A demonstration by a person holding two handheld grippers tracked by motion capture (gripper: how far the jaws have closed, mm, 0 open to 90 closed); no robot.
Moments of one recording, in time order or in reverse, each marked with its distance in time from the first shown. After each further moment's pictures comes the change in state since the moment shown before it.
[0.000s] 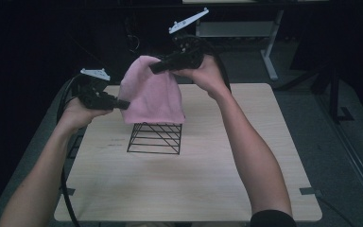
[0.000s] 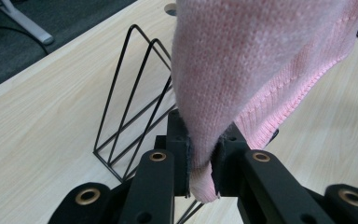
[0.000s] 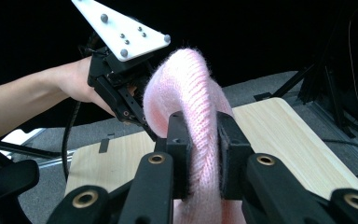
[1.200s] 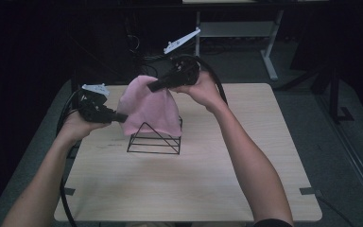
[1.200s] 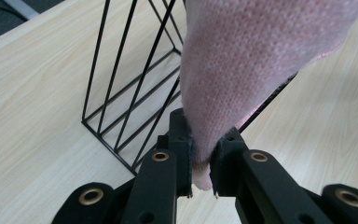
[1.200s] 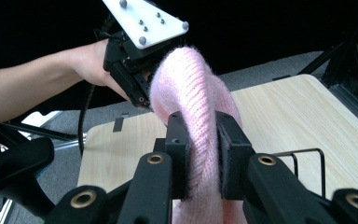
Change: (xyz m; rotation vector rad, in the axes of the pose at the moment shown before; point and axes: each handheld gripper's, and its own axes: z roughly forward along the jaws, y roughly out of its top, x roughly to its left) left arm 0.001 -0.037 0.013 0.057 -0.011 -0.003; right arm 0.011 -0.029 0.025 0.066 0.057 0.005
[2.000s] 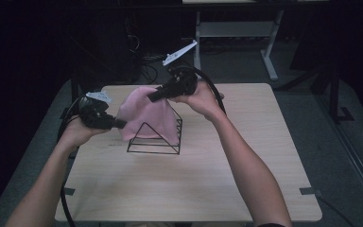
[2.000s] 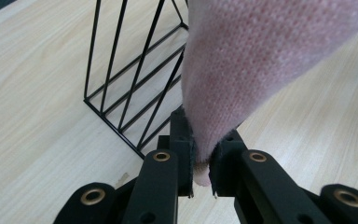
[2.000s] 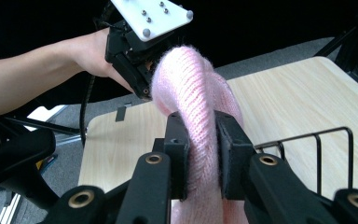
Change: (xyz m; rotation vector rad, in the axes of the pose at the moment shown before) left arm 0.002 -0.018 0.012 0.044 0.020 -0.003; right arm 0.000 -0.023 0.018 0.023 0.019 0.024
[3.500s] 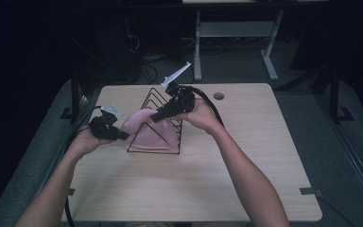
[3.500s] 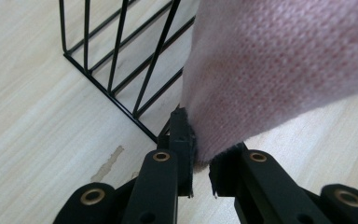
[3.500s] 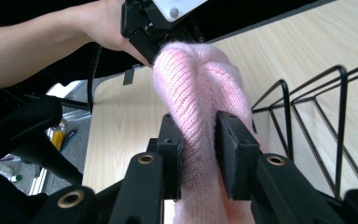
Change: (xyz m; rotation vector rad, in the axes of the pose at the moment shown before) left arm 0.003 -0.027 0.044 0.149 0.025 0.013; right arm -0.005 -0.043 0.035 0.129 0.065 0.064
